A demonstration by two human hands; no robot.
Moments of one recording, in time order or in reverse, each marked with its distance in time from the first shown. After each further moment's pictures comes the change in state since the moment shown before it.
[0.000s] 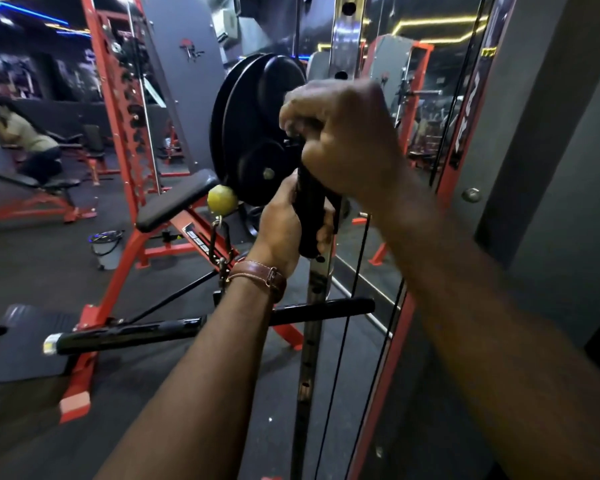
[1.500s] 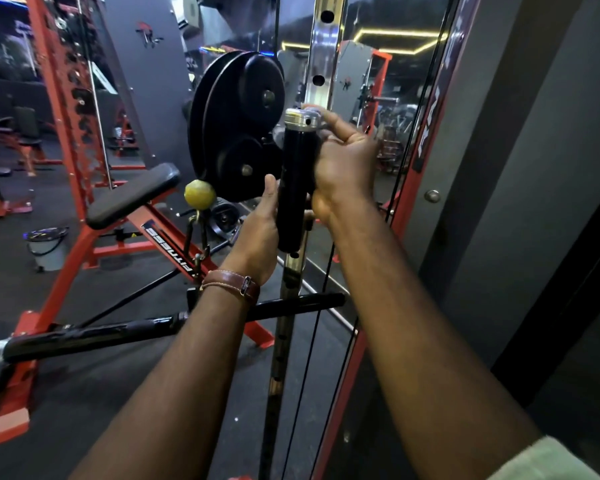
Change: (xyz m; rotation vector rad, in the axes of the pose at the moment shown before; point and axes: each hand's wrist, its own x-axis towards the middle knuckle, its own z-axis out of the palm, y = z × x) left_hand -0.004 -0.017 -0.017 0.008 -0.022 0.008; right_hand -0.025 0.001 0.033 0.937 0.464 1.115
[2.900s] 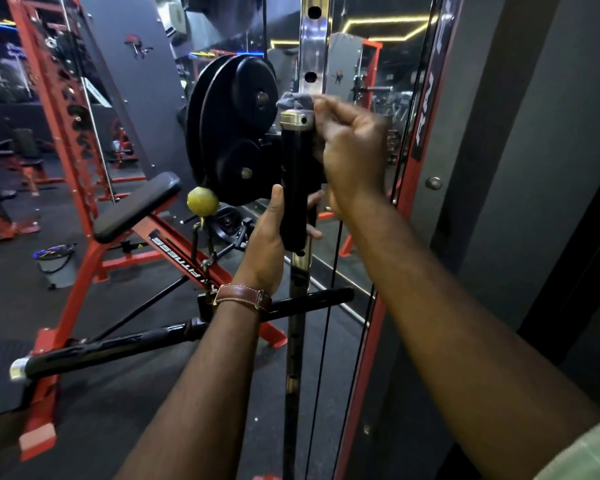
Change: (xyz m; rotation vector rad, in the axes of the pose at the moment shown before) left_hand -0.015 -0.002 0.003 0.123 -0.057 0.052; right_hand 0.001 -0.012 -0.008 -0.297 -0.031 -0.358
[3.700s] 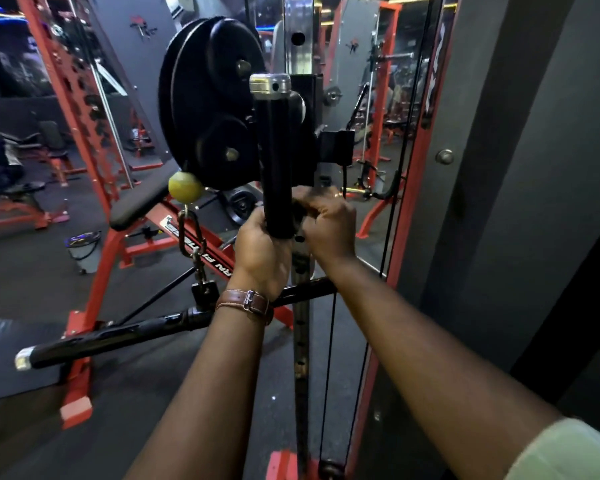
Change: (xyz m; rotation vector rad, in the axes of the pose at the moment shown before) left_hand 0.005 -0.039 0.008 -0.453 0.246 -0.138; right_hand -0.057 0.132 -0.029 -0.505 -0.062 -0.248
